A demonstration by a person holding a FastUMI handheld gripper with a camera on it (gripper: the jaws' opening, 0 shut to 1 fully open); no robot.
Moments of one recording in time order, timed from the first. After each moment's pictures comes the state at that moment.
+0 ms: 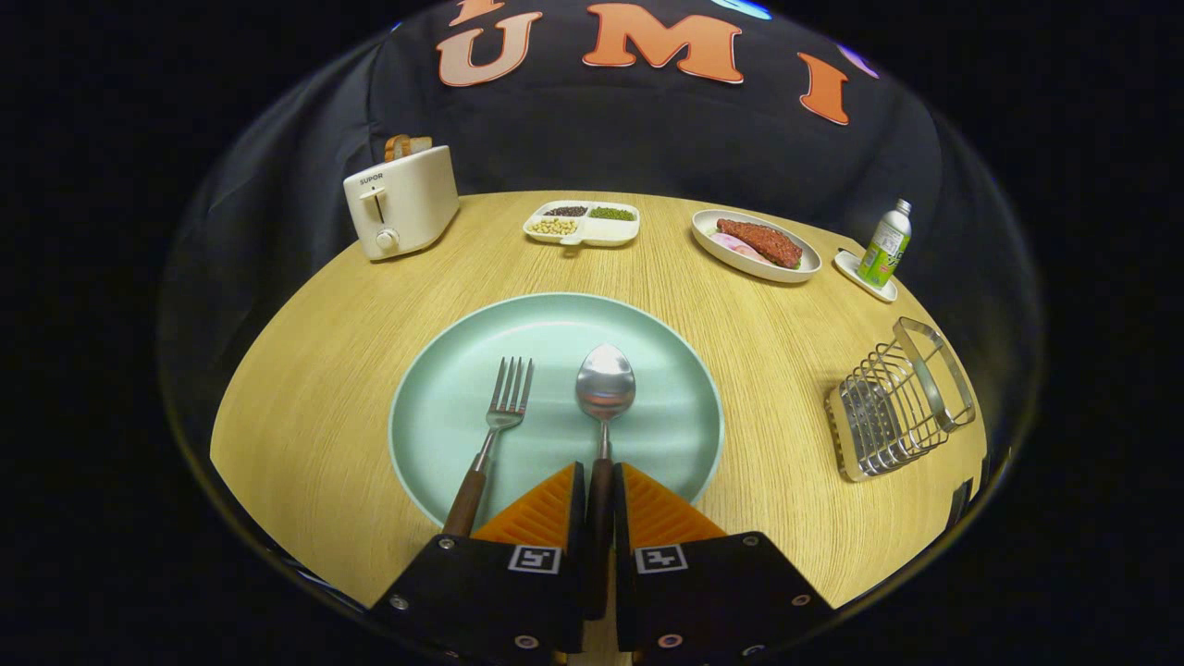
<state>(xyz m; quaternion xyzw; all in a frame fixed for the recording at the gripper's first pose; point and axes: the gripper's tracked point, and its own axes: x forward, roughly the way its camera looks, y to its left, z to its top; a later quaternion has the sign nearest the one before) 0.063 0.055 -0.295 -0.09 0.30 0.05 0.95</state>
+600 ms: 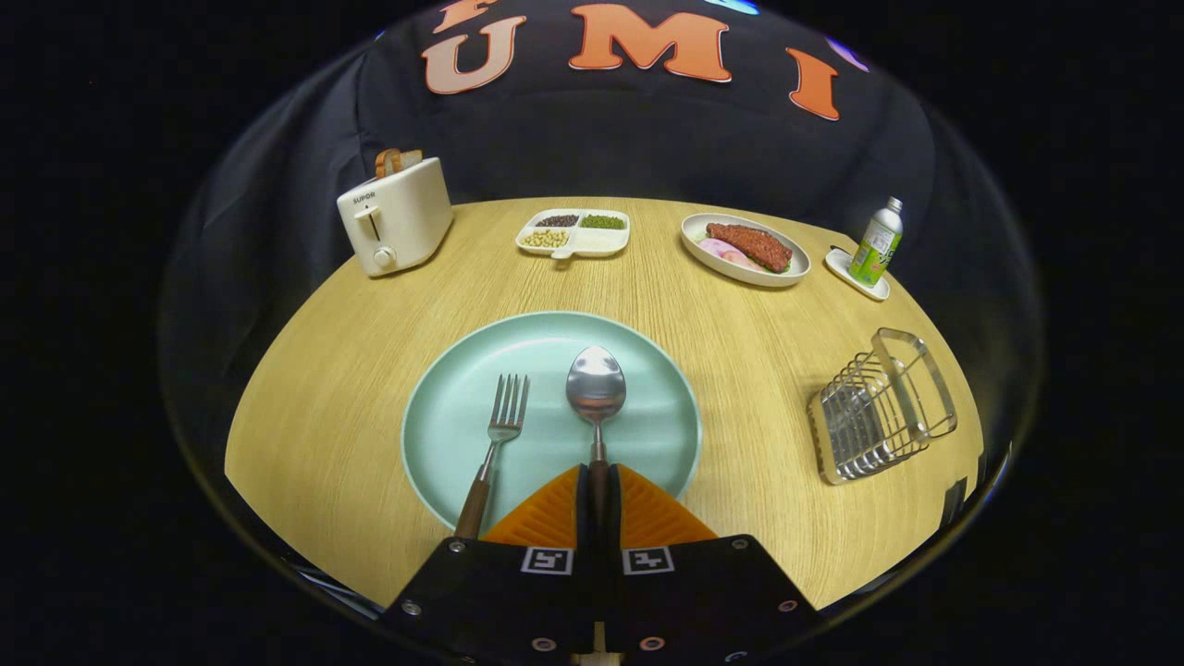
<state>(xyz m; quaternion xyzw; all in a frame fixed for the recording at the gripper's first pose) 0.057 0.046 -0.261 -0.06 0.30 0.05 0.95</state>
